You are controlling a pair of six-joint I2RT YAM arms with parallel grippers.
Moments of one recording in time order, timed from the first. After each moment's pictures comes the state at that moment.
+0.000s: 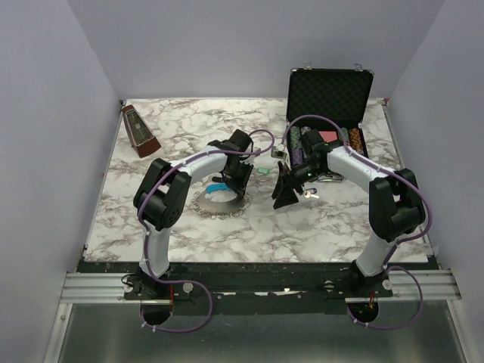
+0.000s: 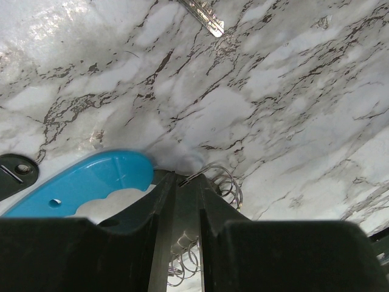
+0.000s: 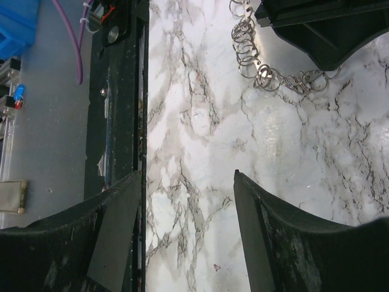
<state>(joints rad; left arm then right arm) -0.58 2.00 1.43 -0.67 0.24 -0.15 0.38 1.77 1.23 -0.84 -1.13 -0.72</state>
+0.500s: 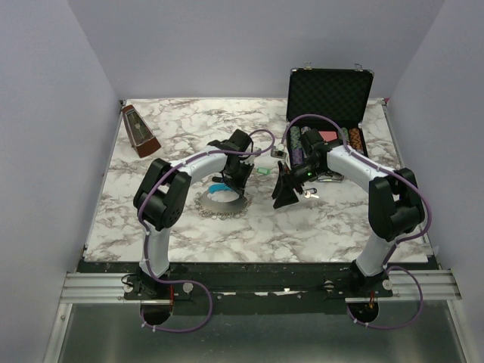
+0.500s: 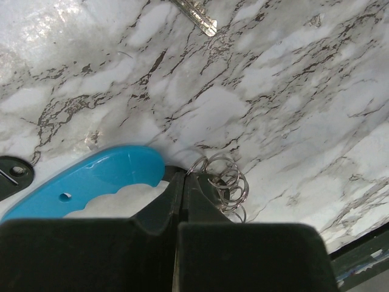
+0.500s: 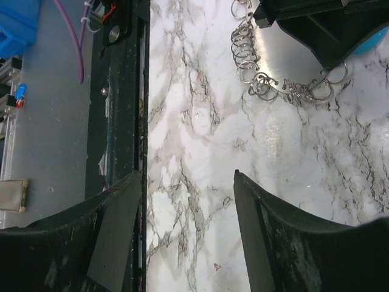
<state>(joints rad) -0.58 2.00 1.43 -0.67 0.25 -0.15 0.38 1.77 1.24 -0.86 -1.13 -0.73</state>
